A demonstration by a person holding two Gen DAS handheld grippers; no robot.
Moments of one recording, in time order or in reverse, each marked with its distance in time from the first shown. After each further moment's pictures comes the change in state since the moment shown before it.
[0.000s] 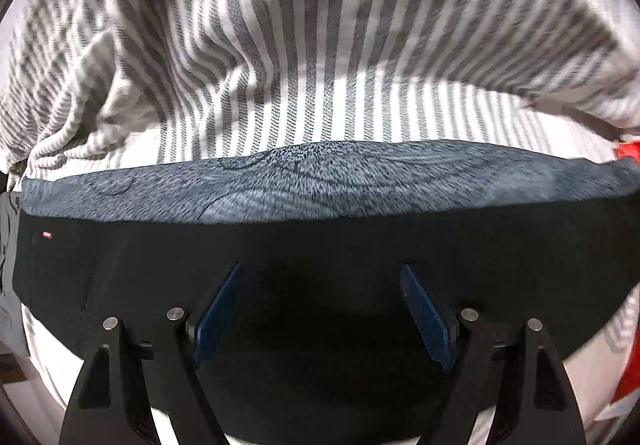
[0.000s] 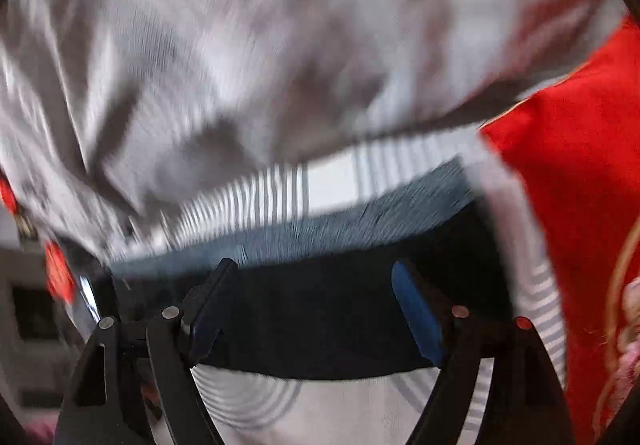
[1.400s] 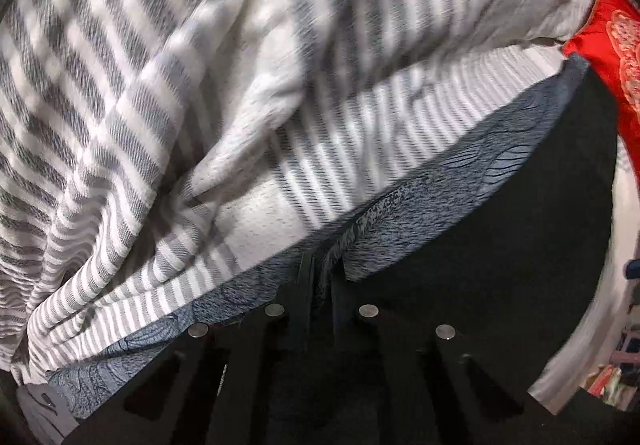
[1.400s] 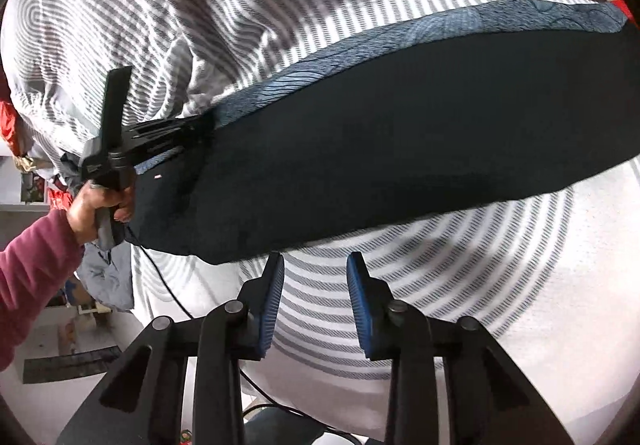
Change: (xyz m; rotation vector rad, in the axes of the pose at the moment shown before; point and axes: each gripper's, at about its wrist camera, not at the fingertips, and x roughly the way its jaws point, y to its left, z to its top) left arm 0.045 0.184 0.065 0.511 0.001 -0.206; right arm 0.089 0.196 -0.157 -0.009 0.124 0.065
